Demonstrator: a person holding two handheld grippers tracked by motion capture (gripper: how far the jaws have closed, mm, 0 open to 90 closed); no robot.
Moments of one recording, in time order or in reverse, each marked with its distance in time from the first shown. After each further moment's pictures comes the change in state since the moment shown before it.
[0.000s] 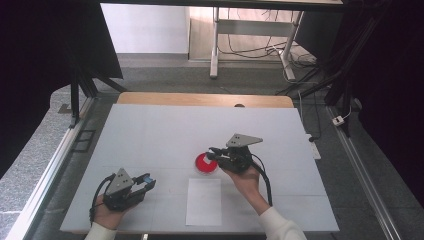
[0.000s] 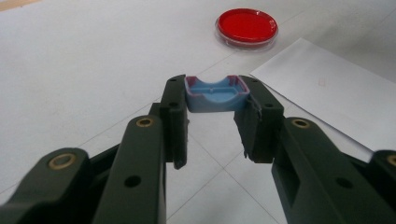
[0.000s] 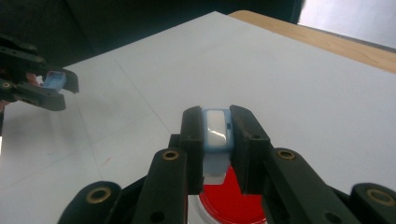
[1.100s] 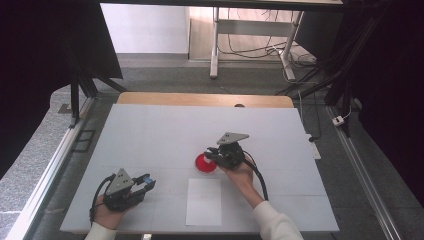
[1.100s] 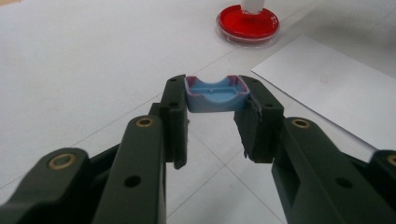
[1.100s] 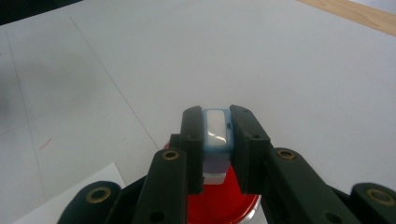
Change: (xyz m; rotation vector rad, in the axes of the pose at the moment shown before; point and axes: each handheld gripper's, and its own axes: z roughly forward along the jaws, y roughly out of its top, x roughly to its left) left arm 0.001 -0.002 0.002 0.007 -0.002 -0.003; right arm -0.019 -0.012 0.038 0.137 -0.064 -0.029
